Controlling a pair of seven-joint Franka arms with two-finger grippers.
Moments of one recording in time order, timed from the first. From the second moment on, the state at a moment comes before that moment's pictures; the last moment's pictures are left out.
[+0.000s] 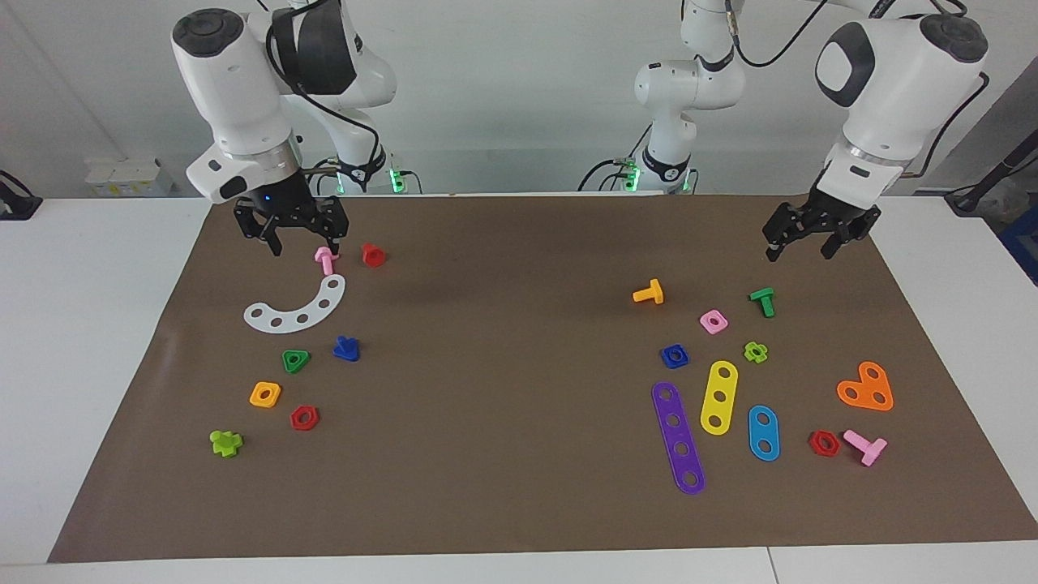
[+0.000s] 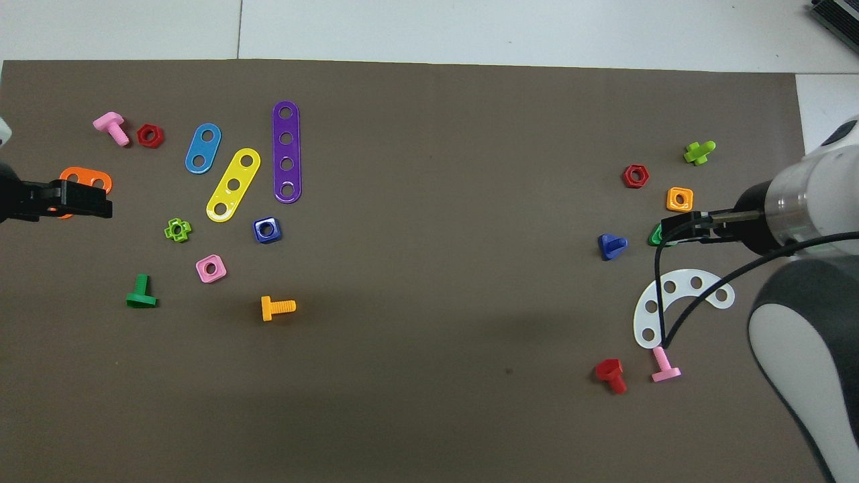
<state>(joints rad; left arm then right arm) -0.10 0.01 0.04 -1.74 -0.04 1.81 -0.05 0.06 -0.08 0.04 -1.89 -0.02 1.86 0.11</state>
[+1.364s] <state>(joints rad) -0.25 0.28 0.04 -2.05 -0.06 2.48 -0.35 0.06 0.20 0.04 -2.13 -0.02 2.42 0.11</state>
